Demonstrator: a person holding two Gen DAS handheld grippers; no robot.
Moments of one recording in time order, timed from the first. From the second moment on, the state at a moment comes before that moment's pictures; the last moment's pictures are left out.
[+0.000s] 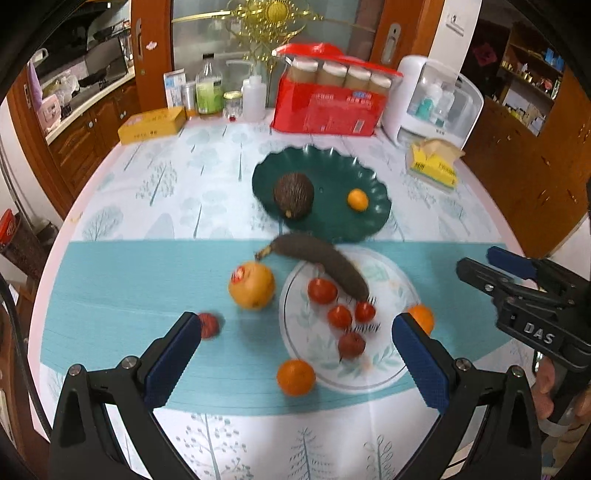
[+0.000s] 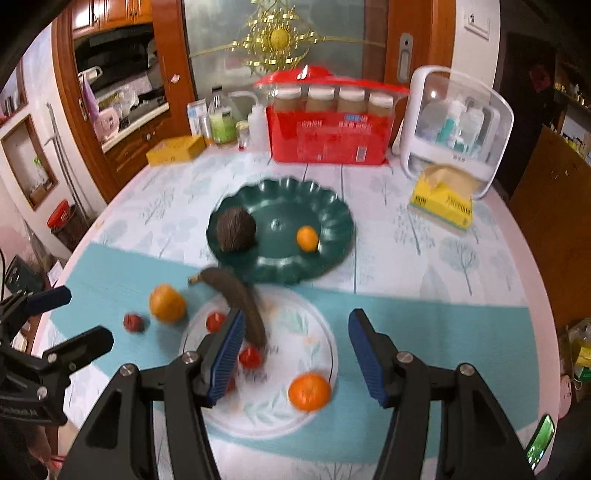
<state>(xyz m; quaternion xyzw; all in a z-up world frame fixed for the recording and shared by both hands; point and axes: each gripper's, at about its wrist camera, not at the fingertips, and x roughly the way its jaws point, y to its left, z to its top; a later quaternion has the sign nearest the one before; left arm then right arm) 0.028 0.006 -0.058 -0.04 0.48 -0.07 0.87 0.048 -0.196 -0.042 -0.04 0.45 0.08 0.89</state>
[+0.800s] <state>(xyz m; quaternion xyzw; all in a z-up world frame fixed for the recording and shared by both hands) 0.021 -0.007 -0.160 -0.05 0.59 -0.05 0.80 0.022 -0.235 -0.122 -0.01 0.54 0.08 0.84</state>
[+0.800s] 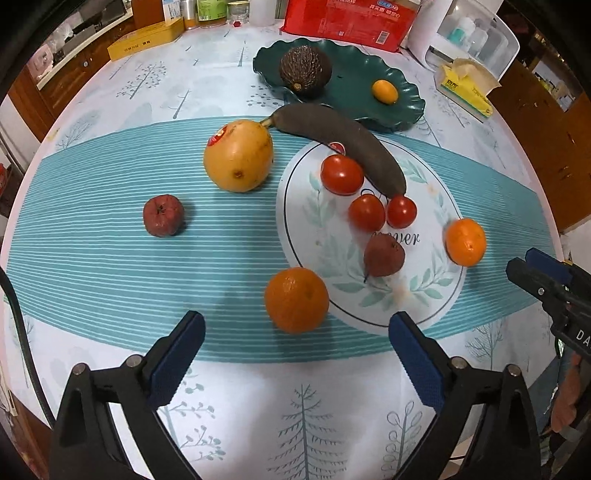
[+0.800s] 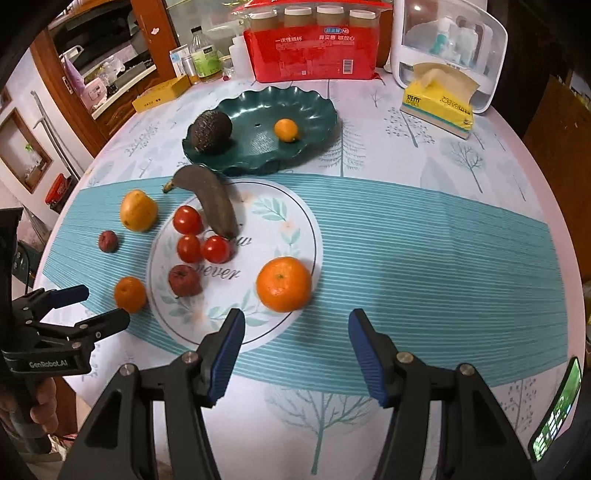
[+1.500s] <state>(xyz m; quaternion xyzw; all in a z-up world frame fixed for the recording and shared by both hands) 0.033 -0.021 -0.176 -0.02 0.58 -0.06 0.81 0.057 -0.212 -0.176 -0.05 0.58 0.09 0.81</state>
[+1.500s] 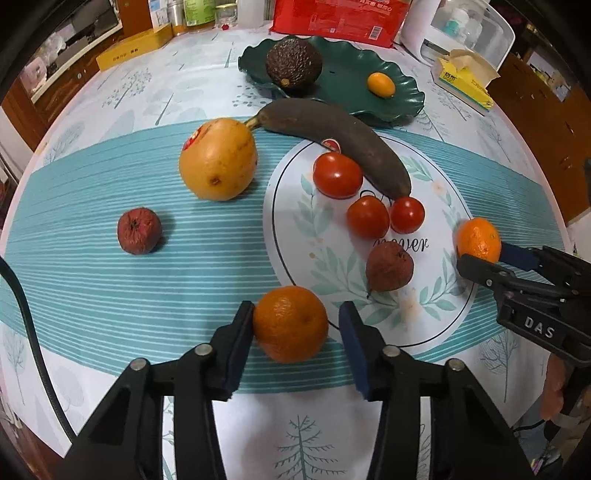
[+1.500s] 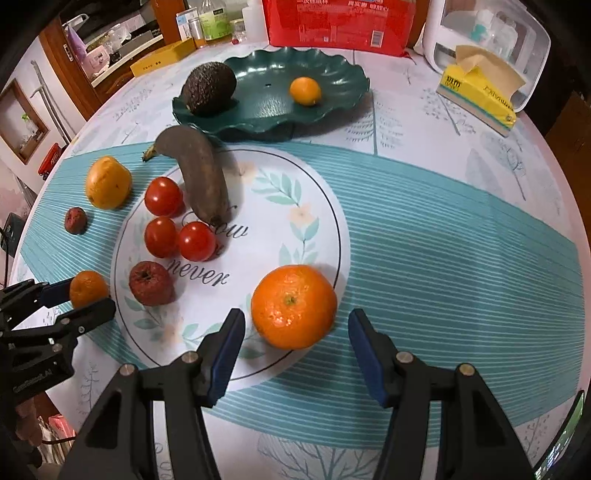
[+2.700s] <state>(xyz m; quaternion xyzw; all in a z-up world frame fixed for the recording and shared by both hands) 0.093 -0.030 0.044 0.03 0.50 -0.13 0.85 0.073 -0.197 0.035 0.00 0.49 0.18 0.85</state>
